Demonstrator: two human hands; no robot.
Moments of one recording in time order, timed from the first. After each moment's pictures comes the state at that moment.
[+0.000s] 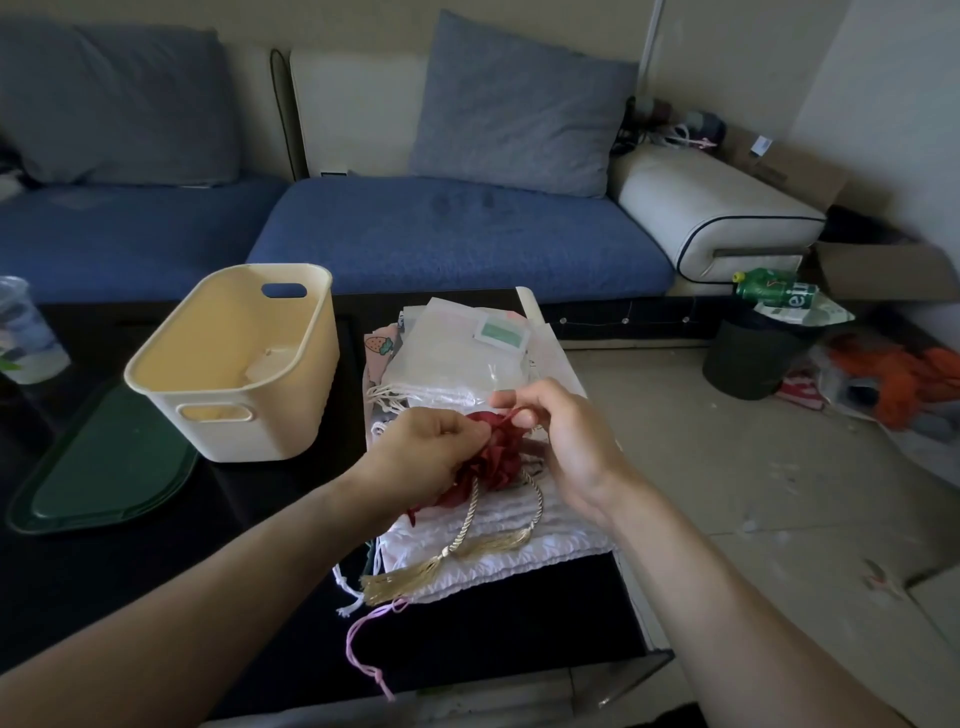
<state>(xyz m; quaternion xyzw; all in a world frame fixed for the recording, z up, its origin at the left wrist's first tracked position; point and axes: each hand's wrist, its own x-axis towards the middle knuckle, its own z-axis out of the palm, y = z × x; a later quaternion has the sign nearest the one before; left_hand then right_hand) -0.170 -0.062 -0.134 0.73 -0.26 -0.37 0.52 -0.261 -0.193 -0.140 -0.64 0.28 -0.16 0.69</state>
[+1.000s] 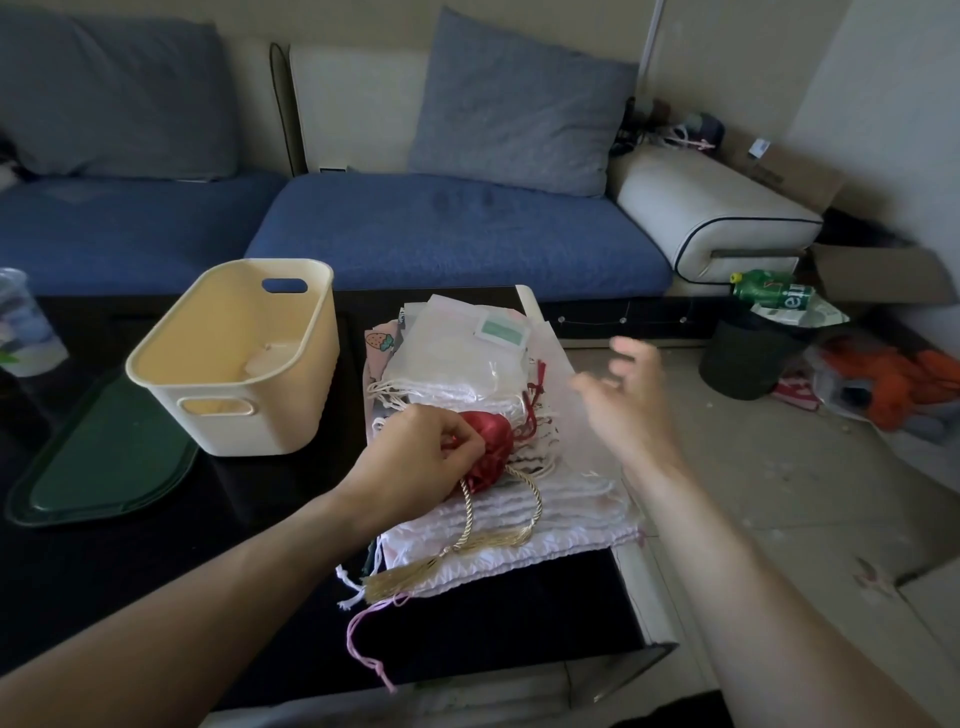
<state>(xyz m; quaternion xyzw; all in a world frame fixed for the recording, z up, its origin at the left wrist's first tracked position) -0.159 -0.058 -0.152 0.83 -0.41 -0.14 0.35 -0.273 -0.233 -0.135 -0.72 0.40 -0.28 0.49</state>
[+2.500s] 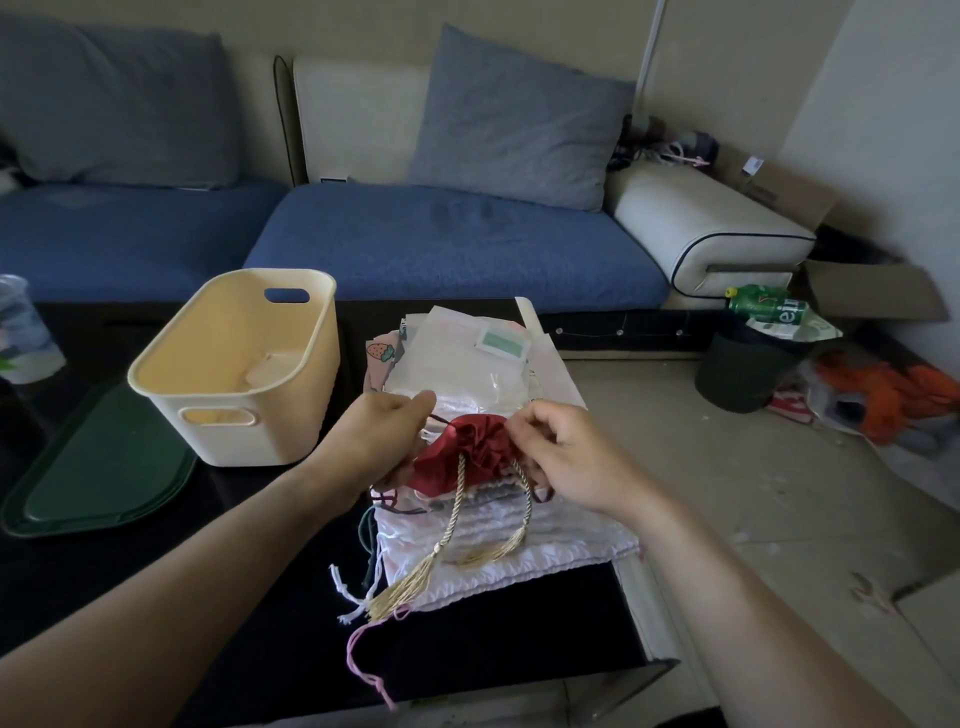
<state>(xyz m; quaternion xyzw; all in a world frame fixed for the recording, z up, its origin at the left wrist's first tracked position) -0.130 -0.051 -0.133 0.79 -0.21 -0.29 0.49 -0.272 -0.209 -0.147 -0.85 0.17 -0.10 0.49</state>
